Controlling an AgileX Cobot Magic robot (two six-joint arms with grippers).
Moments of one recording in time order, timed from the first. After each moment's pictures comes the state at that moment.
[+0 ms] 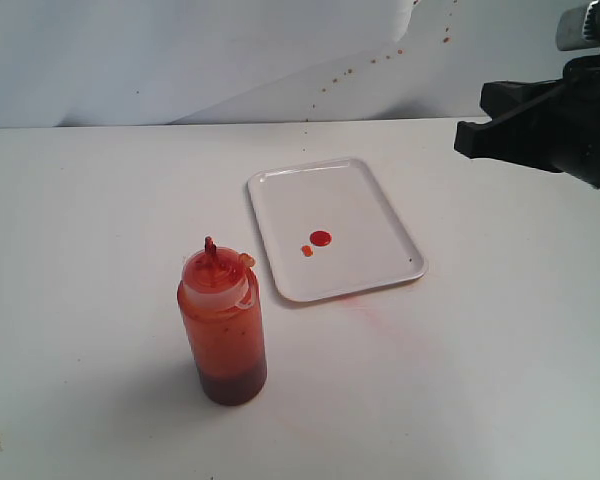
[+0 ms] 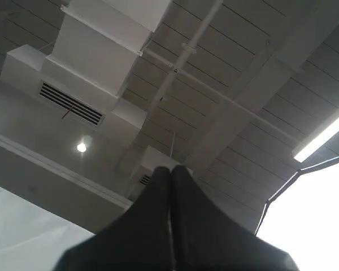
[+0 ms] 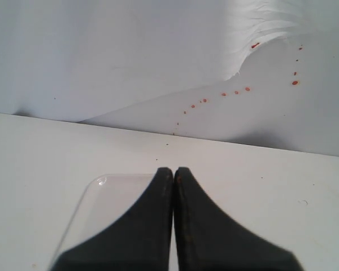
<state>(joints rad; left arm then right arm) 0.19 0.00 -0.01 0.02 -1.21 -0.76 0.30 1.30 -0.67 -0.14 -0.32 0.19</state>
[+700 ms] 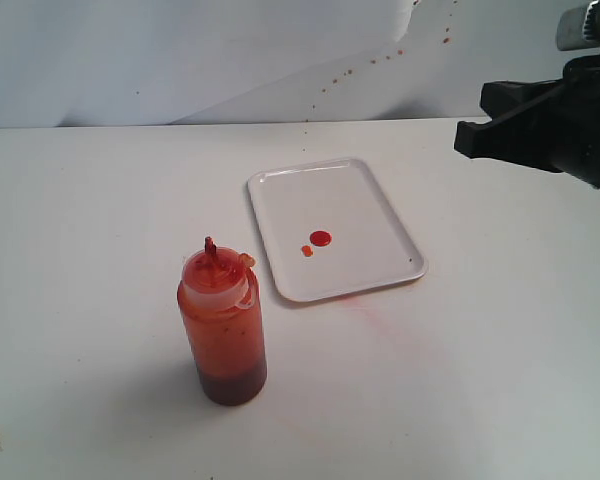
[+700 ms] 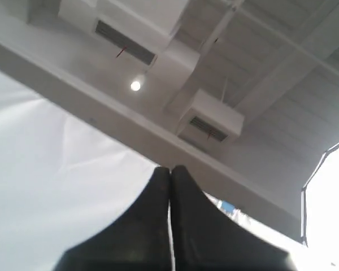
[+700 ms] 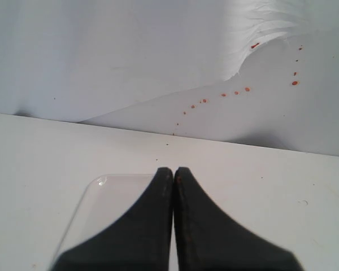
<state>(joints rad) 0.19 0.01 -0.01 0.02 -0.93 -0.76 0.30 1.30 -0.67 -0.14 -0.32 0.19</state>
